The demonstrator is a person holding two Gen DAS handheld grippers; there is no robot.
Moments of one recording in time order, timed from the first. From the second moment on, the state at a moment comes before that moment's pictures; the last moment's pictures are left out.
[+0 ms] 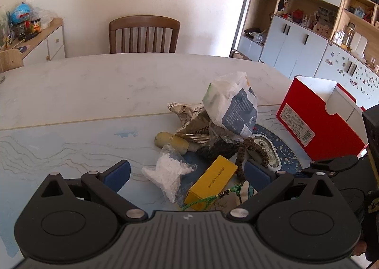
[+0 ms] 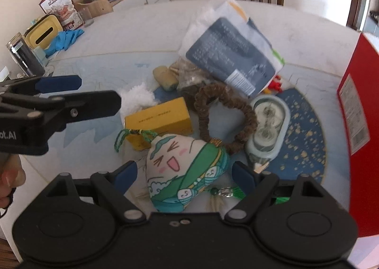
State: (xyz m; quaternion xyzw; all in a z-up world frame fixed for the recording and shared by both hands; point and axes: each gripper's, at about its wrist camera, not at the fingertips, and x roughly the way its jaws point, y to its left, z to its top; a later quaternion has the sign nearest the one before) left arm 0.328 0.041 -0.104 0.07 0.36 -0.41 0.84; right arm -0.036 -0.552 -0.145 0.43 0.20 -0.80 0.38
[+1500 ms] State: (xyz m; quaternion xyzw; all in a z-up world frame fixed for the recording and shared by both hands) left arm 0.305 -0.026 -0.147 0.21 0.35 -0.45 0.79; right arm -0.030 -0.484 -0.131 0.44 0.18 -0.81 0.35
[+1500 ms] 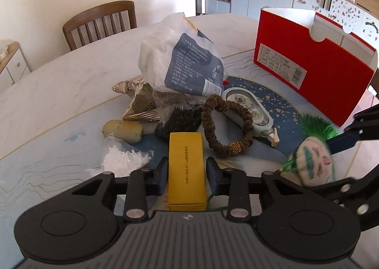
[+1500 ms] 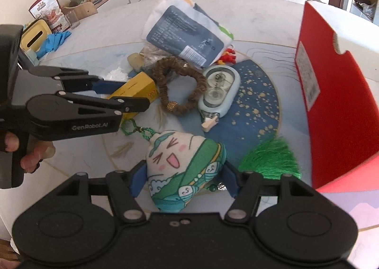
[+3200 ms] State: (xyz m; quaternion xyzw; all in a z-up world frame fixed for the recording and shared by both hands) left arm 0.191 -0.209 0.007 0.15 0.33 -0.47 0.80; right arm -0.173 -0.332 0.046 0.34 0.17 -0.87 0.32
